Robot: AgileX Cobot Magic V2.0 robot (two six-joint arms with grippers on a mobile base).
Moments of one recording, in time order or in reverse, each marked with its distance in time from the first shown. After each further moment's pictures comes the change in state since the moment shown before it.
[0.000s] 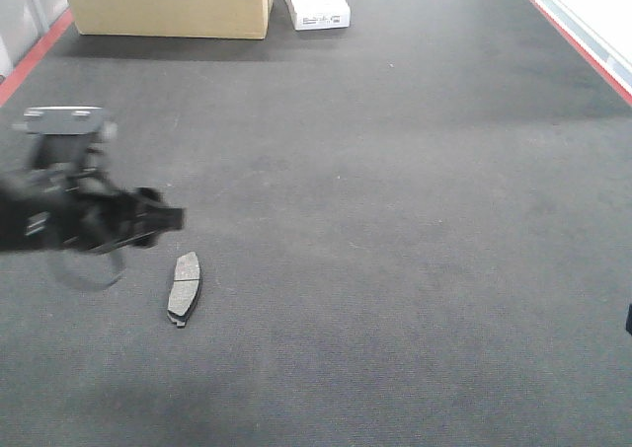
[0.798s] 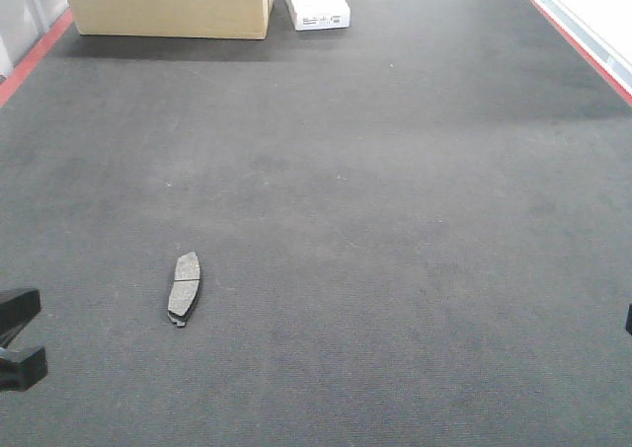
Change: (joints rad) left arm 0.000 -0.667 0.437 0.006 -0.020 0.001; right arm 0.000 0.000 0.000 0.000 0.000 0.000
